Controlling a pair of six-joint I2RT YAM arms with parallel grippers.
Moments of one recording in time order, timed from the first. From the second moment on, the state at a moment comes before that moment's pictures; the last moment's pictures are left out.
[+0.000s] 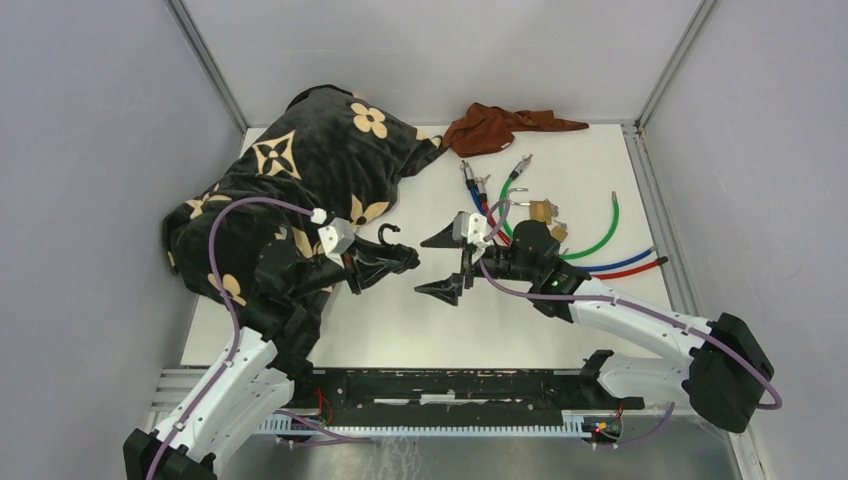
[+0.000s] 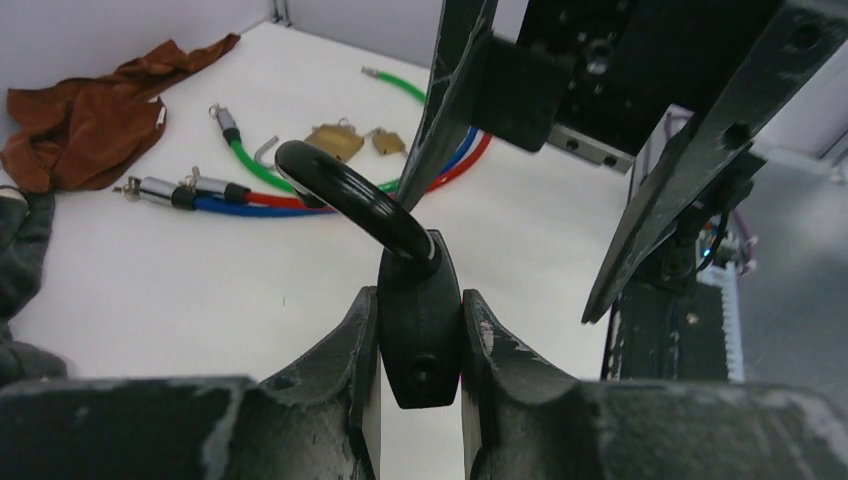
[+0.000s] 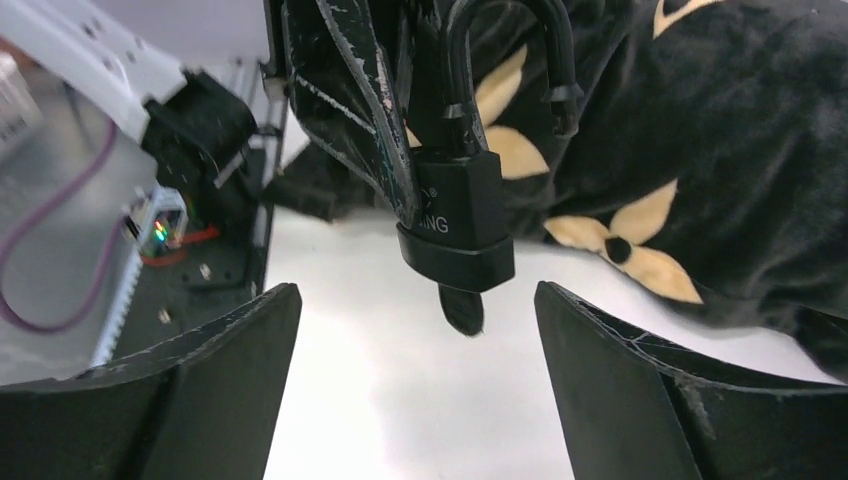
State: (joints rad) left arm -0.41 0.67 0.50 0.15 0.78 -0.04; right arm 0.84 1.15 0.70 0.38 -0.62 -0.14
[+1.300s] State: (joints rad) left arm -0.43 0.63 0.47 0.45 0.77 -0.23; right arm 0.86 1.24 0.76 0.56 -0.65 0.07
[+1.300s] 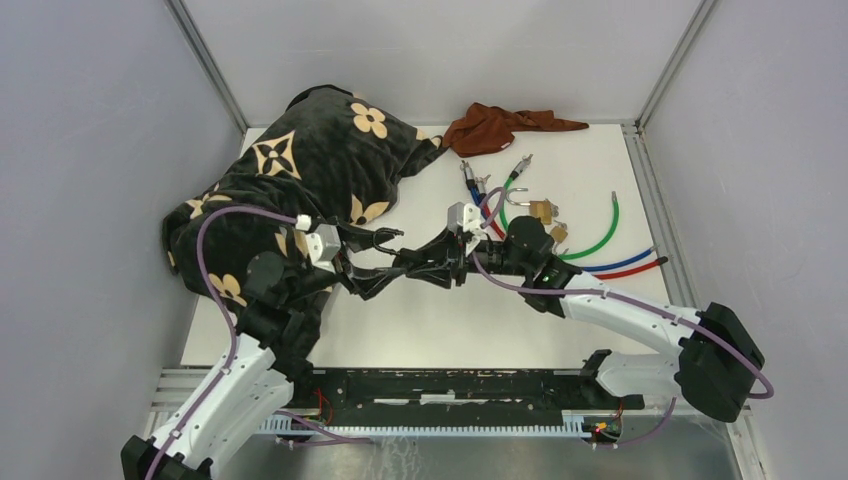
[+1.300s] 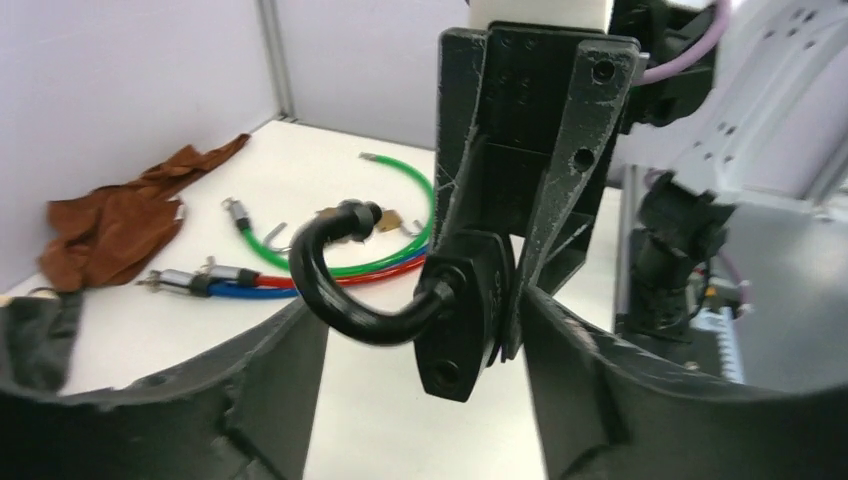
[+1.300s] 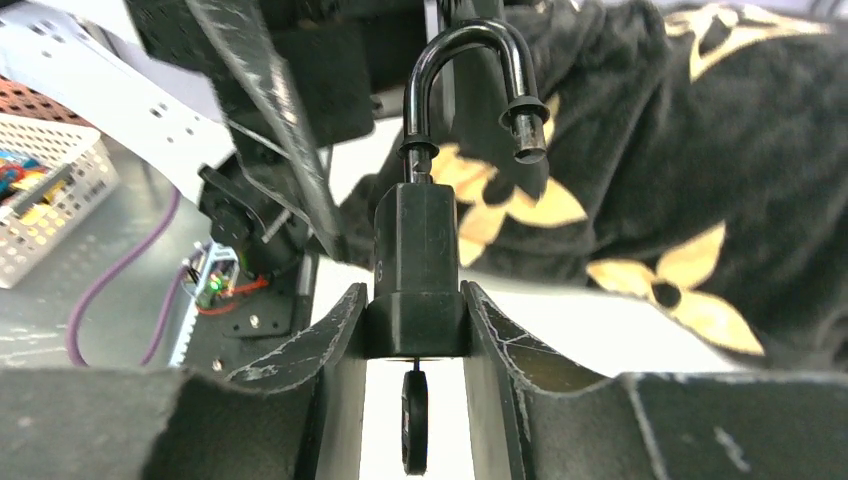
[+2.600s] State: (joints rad) left arm -0.66 0.89 0.36 0.05 0.54 0.88; right arm 0.80 1.29 0.45 0.62 -0.52 0.37
